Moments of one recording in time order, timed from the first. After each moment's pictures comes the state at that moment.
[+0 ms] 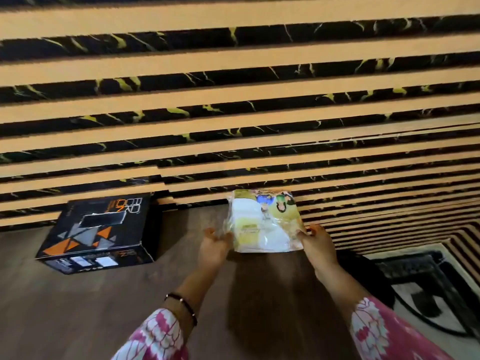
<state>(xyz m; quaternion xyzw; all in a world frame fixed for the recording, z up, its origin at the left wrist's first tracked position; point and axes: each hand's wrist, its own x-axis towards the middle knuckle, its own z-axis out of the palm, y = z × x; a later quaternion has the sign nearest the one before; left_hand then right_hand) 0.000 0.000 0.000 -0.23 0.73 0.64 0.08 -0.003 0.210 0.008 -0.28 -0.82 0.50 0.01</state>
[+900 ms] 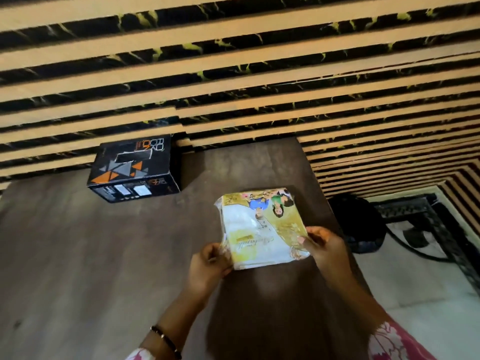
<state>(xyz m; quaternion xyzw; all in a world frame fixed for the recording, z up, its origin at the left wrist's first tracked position) 0.211 -0.056 0.007 -0.23 0.70 0.67 0.14 0.197 0.183 0.000 -0.21 -0.82 0.54 -0.03</state>
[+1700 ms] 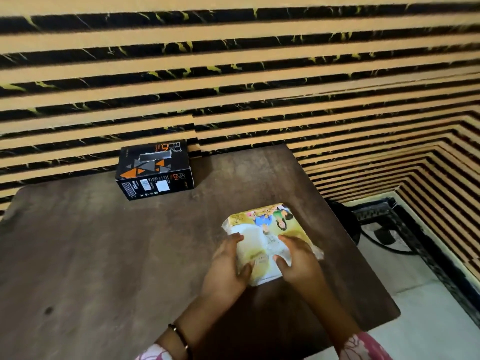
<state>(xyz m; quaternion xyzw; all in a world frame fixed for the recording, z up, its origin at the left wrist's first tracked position) 0.282 -0.103 0.022 0.13 0.89 0.43 0.02 0.297 0.078 0.024 -0.08 -0.95 0.30 0.00</state>
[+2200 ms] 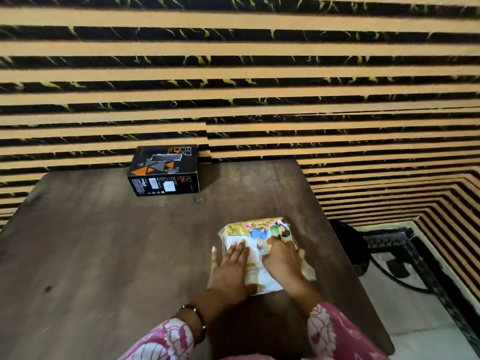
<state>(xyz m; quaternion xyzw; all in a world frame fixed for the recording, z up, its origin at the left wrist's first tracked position) 0.270 -0.063 0.004 0.13 0.97 0.11 0.17 0.241 0.069 0.029 -0.12 -0.98 0.14 -0.11</state>
